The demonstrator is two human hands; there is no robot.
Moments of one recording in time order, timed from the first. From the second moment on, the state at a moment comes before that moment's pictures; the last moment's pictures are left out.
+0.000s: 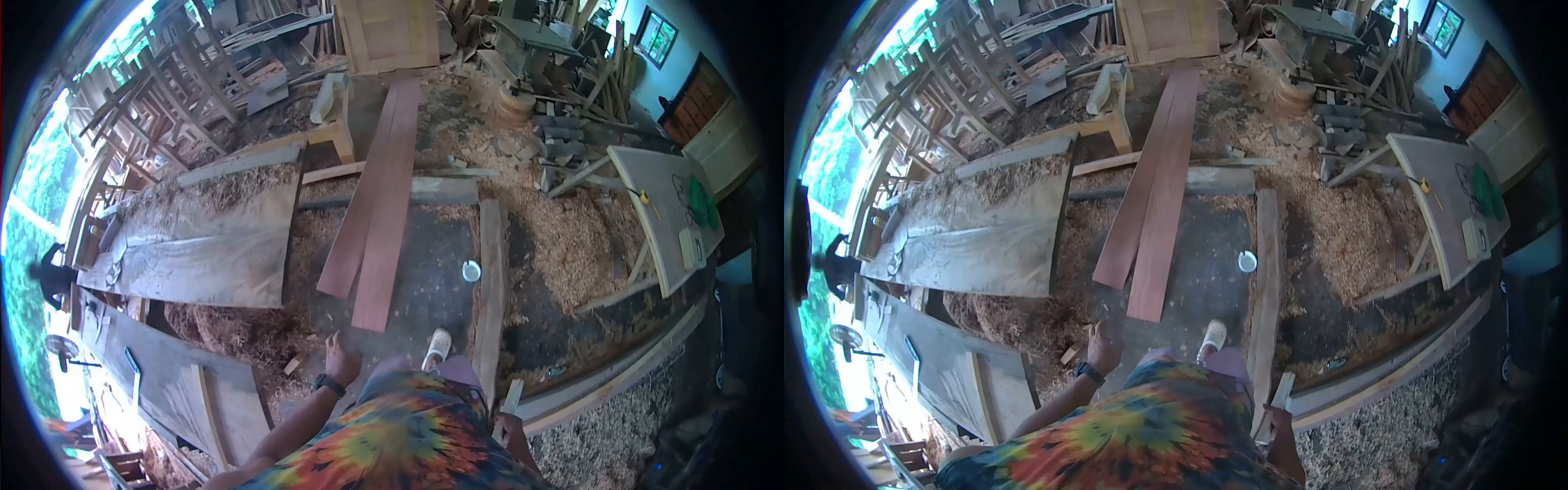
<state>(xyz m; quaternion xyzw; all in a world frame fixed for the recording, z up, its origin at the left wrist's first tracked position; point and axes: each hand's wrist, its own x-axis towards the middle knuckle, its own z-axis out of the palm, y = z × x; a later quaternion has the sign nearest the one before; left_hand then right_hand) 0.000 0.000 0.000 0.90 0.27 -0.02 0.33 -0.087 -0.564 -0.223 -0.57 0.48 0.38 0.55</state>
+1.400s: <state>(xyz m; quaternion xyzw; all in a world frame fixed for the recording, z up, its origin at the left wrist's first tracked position) 0.393 0.006 0.001 0.55 0.72 -0.01 0.41 0.925 -0.179 -0.163 -0.79 -0.06 0.56 0.23</state>
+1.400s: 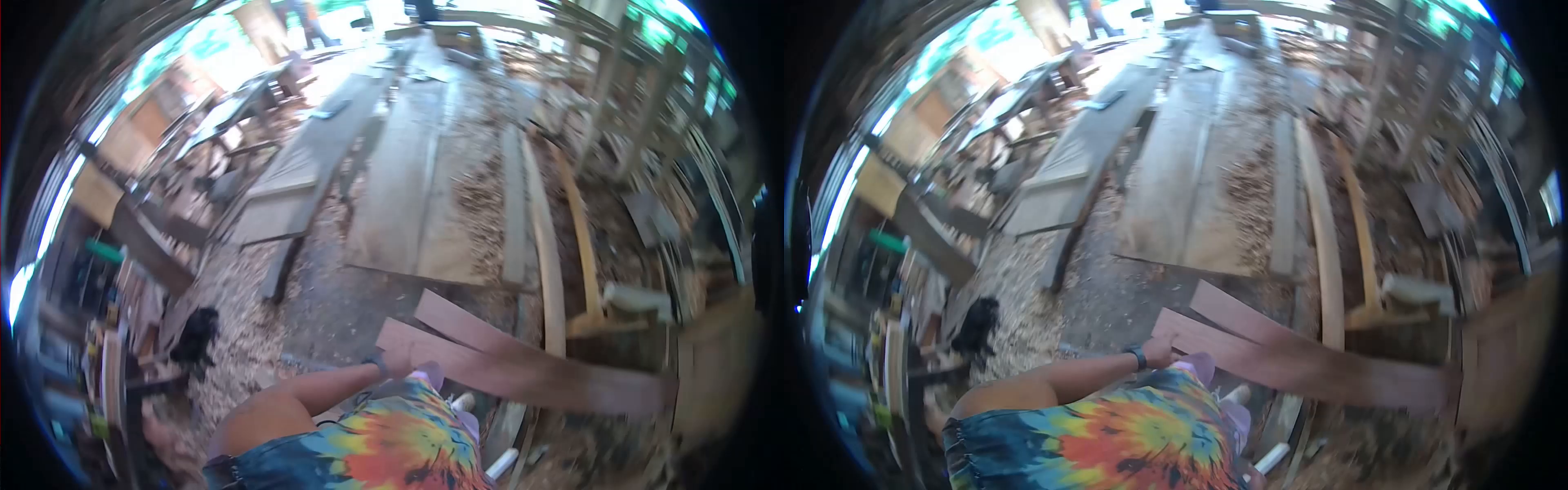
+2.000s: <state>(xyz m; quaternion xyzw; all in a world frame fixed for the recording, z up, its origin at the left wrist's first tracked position) 0.361 -0.234 0.017 0.15 0.90 0.22 0.34 0.809 0.129 -0.224 -0.53 -0.71 0.42 -0.23</state>
